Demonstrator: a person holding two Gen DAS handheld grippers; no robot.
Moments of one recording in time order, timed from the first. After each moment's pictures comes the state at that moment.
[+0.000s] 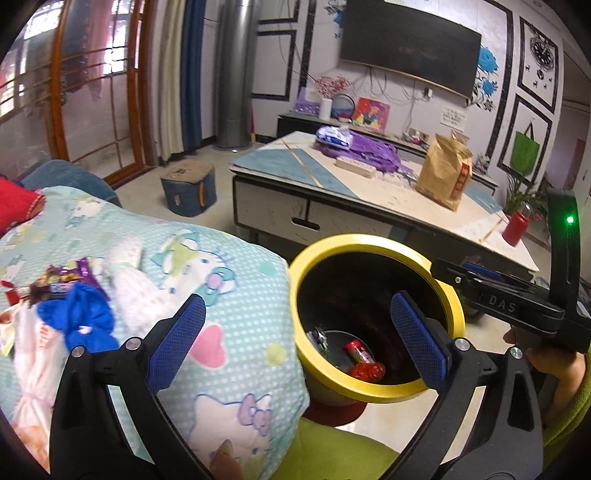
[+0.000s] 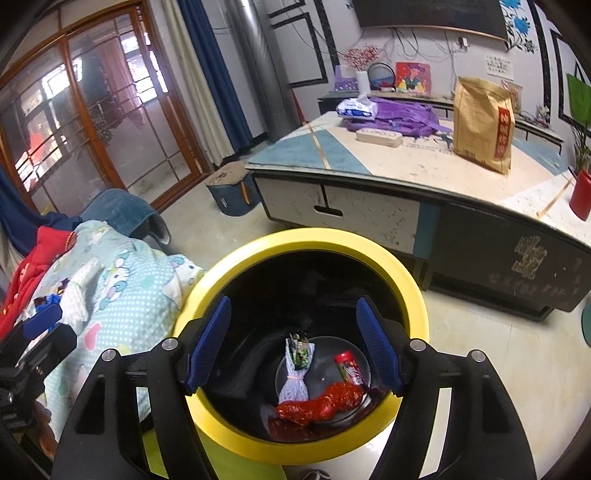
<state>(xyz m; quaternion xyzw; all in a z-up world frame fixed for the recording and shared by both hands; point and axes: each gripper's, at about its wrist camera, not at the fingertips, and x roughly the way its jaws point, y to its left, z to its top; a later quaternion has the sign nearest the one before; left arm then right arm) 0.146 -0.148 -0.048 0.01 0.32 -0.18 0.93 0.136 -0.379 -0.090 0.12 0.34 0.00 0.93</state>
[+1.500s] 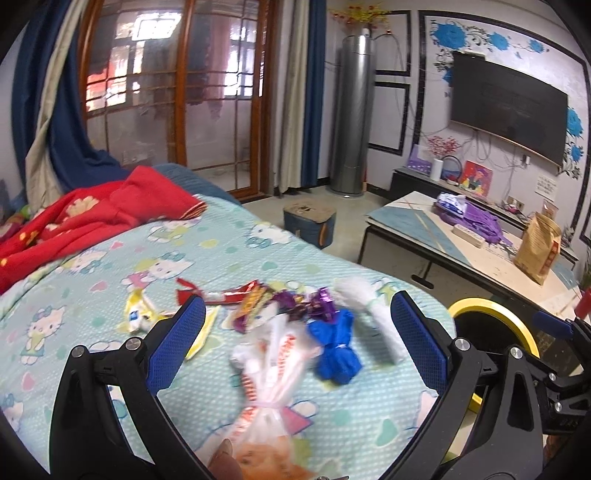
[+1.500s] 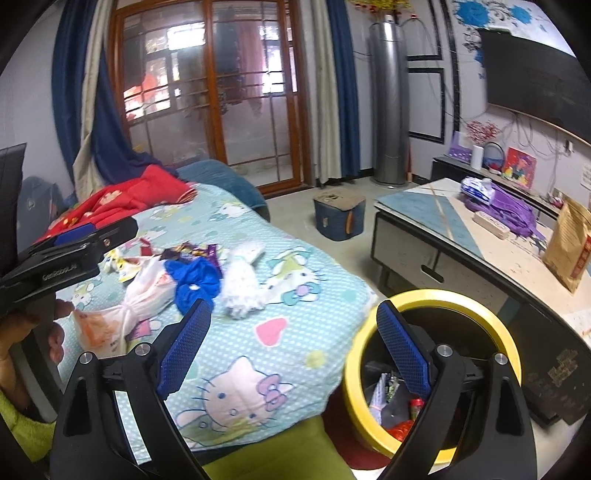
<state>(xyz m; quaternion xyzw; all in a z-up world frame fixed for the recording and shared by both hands) 0.111 0.020 0.000 -0.04 0.25 0.03 0.97 0.098 -0.194 -0.038 -0.03 0.27 0.18 0.94</state>
